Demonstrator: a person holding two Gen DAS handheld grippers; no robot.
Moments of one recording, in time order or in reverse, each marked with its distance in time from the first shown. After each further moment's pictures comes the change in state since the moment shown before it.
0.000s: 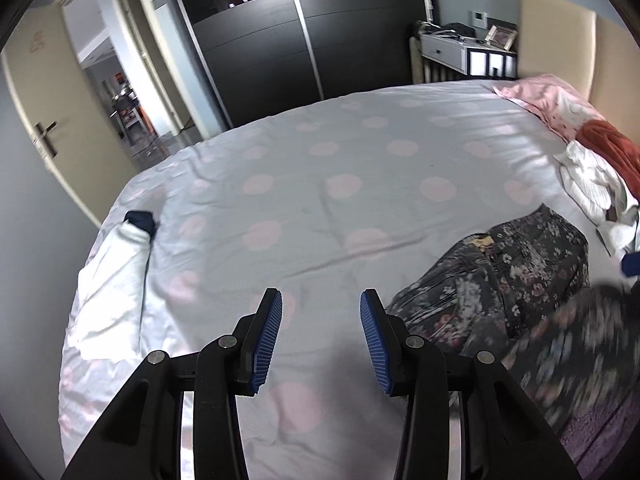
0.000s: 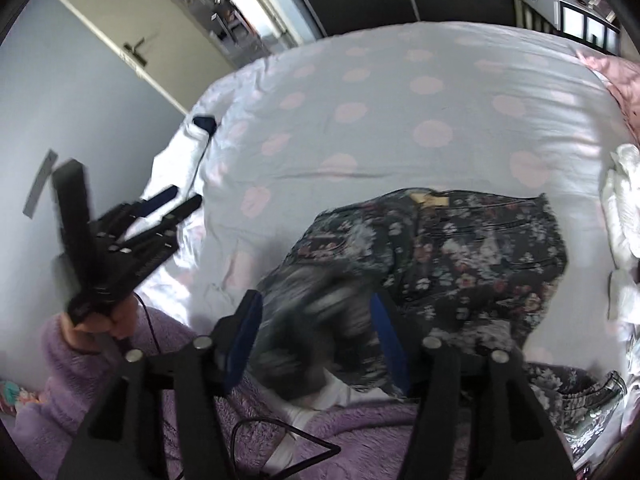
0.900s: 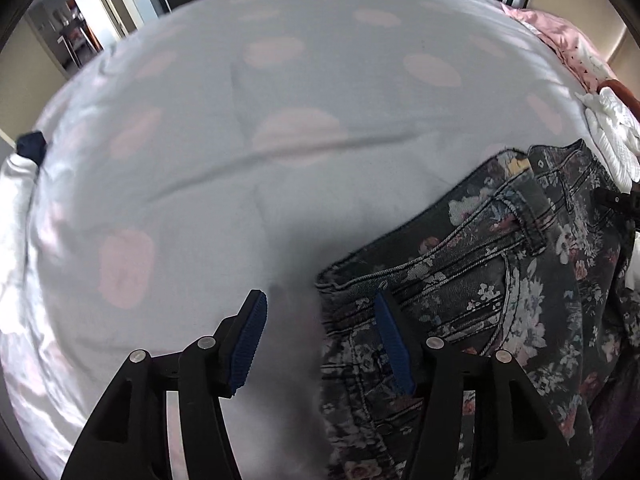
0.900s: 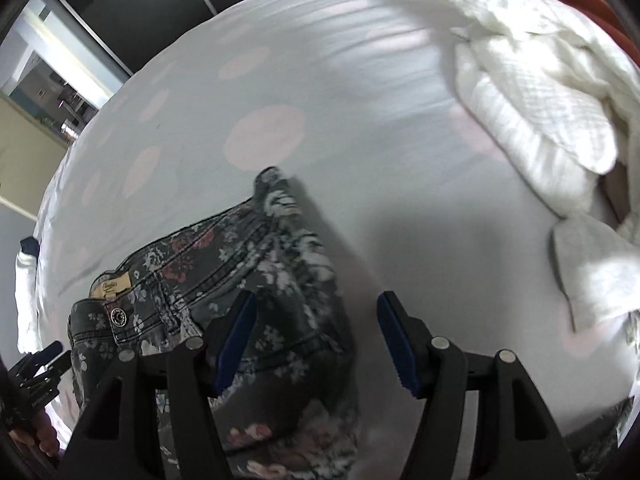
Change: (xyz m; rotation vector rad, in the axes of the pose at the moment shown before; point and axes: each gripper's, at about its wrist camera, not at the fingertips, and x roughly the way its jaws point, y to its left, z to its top) left arm 0.186 -0.058 -0.030 -0.063 0.395 -0.180; right arm 0.110 -0.272 0.007 0.406 -0.075 -0.360
